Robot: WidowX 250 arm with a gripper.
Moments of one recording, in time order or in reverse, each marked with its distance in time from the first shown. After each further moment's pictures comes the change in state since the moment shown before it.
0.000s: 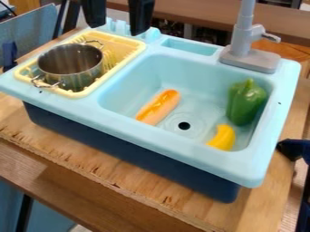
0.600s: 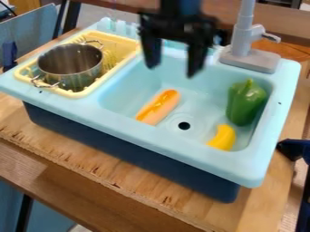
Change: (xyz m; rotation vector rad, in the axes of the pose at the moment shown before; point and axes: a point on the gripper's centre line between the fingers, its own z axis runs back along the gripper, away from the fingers) arm 0.035 -0.063 -0.056 -0.031 -0.079 -0.113
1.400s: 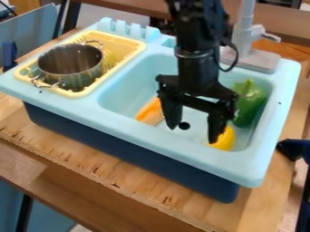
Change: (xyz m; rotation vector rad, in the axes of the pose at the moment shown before) arm -0.016 -0.023 -0.062 -0.017 -0.077 0.025
